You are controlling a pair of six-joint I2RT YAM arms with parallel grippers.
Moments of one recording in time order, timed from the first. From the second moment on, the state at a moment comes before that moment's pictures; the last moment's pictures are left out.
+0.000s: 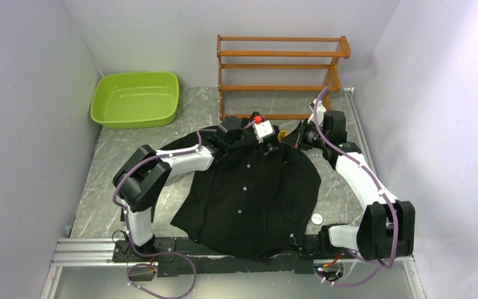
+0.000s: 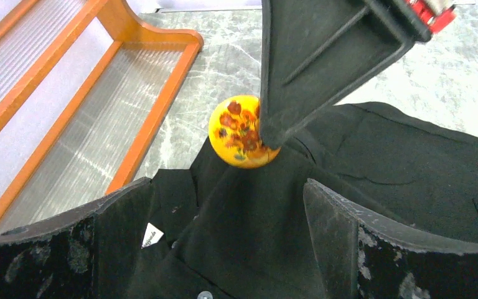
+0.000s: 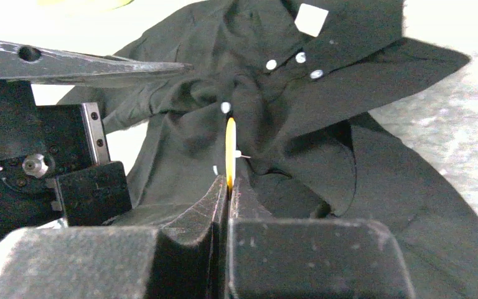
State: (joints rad) left arm -0.79 1.85 1.17 0.56 0.41 0.30; right arm 0.09 1.27 0.86 -0.18 -0.57 0.40
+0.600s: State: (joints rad) left arm -0.79 1.89 1.19 0.61 0.48 0.30; right arm 0.18 1.19 0.86 -0.23 -0.39 0.33
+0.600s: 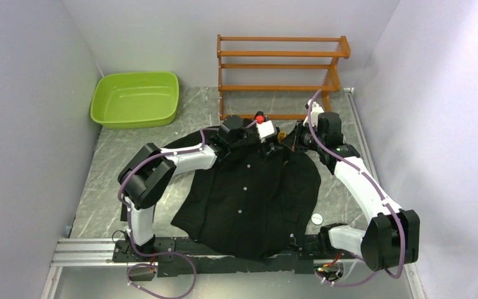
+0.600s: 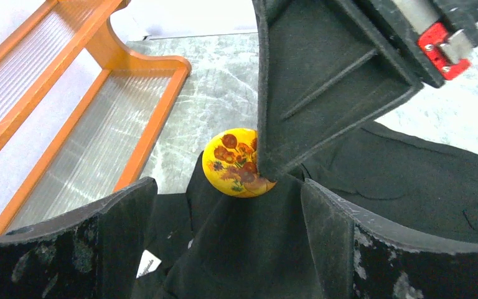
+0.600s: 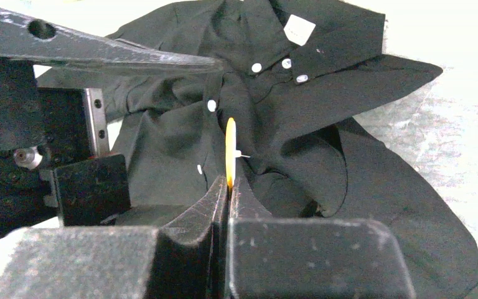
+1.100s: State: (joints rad) left arm -0.80 1.98 1.26 0.63 0.51 0.29; right arm 0.18 1.18 0.86 -0.24 -0.39 0.33
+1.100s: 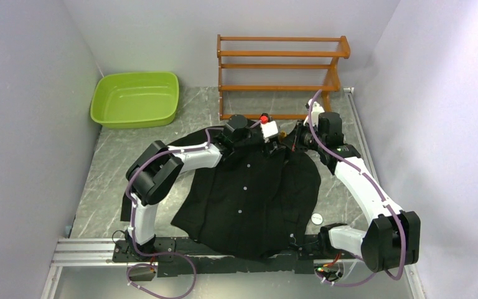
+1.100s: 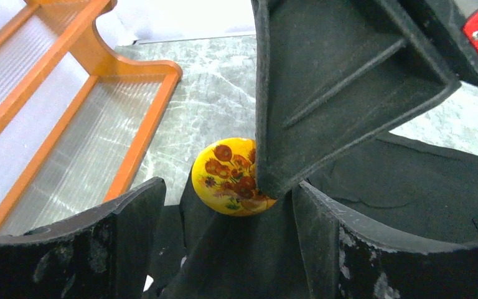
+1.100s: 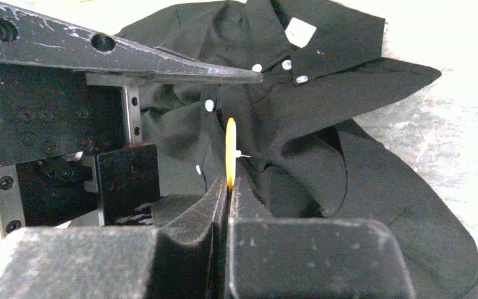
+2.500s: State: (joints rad) left arm -0.90 1.89 1.04 0.79 0.23 0.36; right arm 0.19 1.22 0.87 -0.25 -0.32 0.35
